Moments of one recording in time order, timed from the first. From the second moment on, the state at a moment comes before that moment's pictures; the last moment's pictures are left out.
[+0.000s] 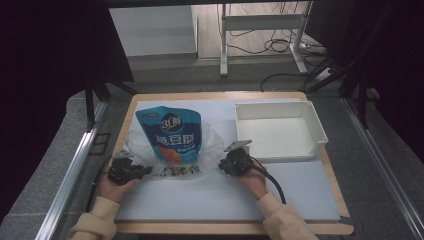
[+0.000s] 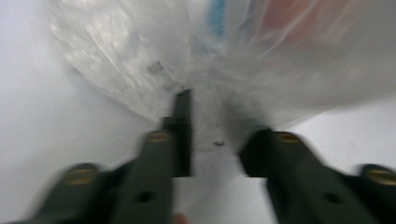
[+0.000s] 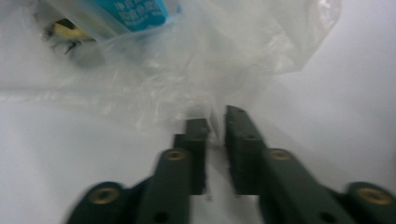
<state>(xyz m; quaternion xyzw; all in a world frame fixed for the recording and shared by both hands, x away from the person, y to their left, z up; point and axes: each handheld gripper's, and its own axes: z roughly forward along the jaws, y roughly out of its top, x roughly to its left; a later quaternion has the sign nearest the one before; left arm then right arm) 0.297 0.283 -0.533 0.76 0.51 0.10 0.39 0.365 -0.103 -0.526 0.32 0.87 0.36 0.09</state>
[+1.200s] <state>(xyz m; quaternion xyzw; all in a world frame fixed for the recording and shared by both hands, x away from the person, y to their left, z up) 0.254 0.316 -0.479 0.70 0.52 0.16 0.47 0.329 -0.156 -0.463 0.32 0.81 0.48 0.12</state>
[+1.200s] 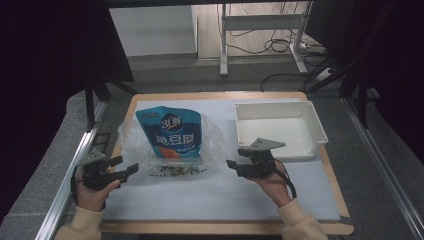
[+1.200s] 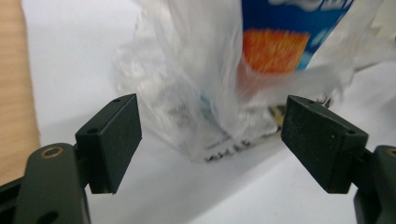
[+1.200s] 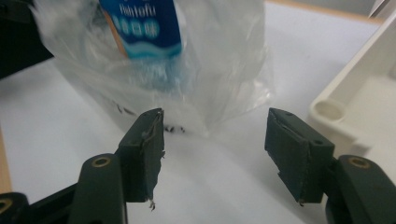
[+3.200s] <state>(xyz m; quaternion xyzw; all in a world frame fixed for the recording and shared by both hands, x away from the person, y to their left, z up) 0.326 0.331 -0.440 0.70 0.52 0.17 0.45 0.367 -0.095 -0.400 0.30 0.82 0.46 0.16</state>
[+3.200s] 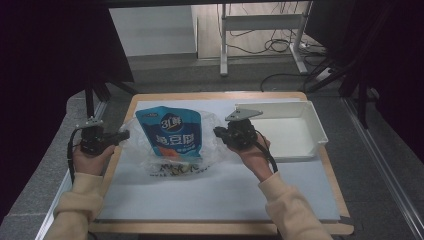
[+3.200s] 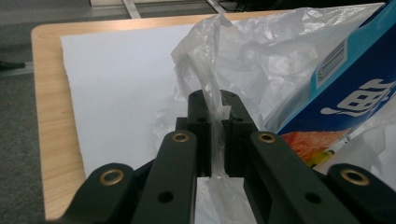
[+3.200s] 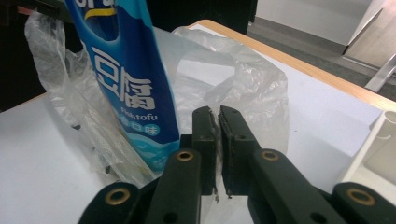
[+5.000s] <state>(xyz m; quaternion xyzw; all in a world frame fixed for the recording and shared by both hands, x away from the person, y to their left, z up) 0.329 0.334 -0.523 0.72 0.56 0.12 0.38 0.384 -0.107 -0.514 0.37 0.84 0.36 0.14</state>
